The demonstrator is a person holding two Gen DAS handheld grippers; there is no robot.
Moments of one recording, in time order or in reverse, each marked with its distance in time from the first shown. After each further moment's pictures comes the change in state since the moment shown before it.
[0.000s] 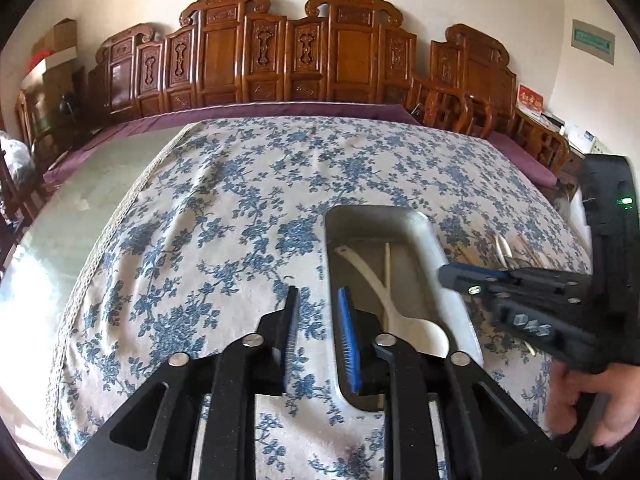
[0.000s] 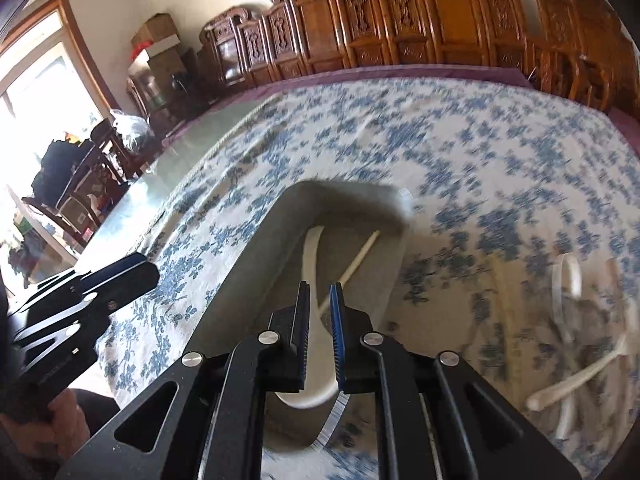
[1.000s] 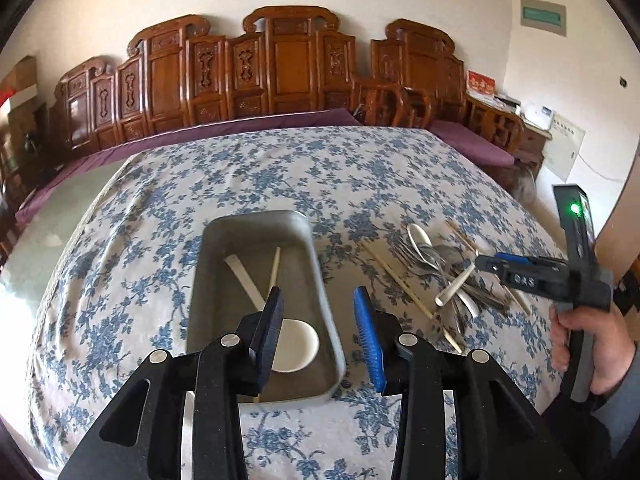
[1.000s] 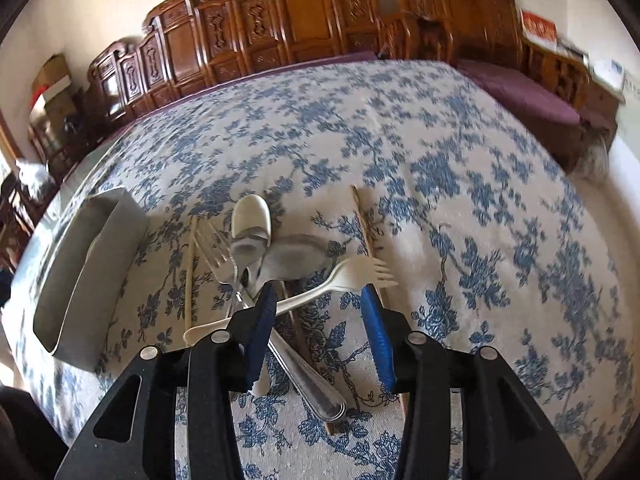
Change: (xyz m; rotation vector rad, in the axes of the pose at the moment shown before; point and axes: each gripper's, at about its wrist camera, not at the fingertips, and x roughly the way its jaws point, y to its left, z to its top) left arm -0.012 -0.108 -0.014 0.126 -0.039 -0.091; right arm -0.066 -0.194 -0.064 0.233 -0.024 -0.323
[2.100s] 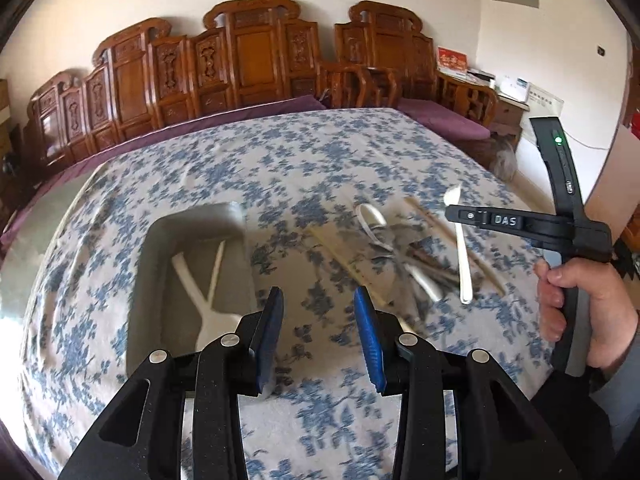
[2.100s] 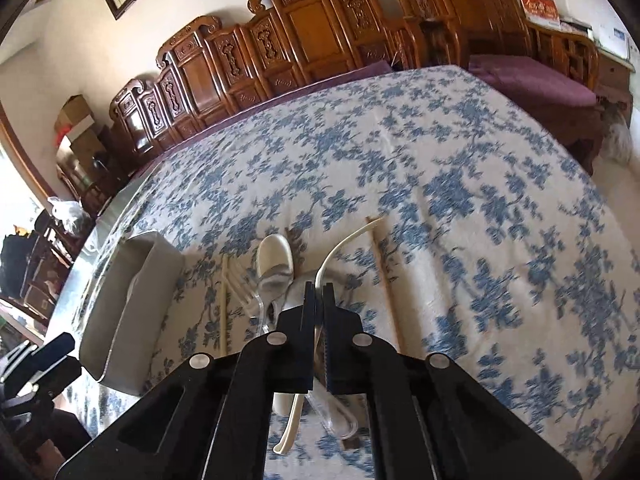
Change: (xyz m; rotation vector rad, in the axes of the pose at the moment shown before) left arm 0.014 -0.056 -0.001 0.087 0.044 -0.060; right arm -0.017 -0.021 0.018 0.071 -0.065 0.158
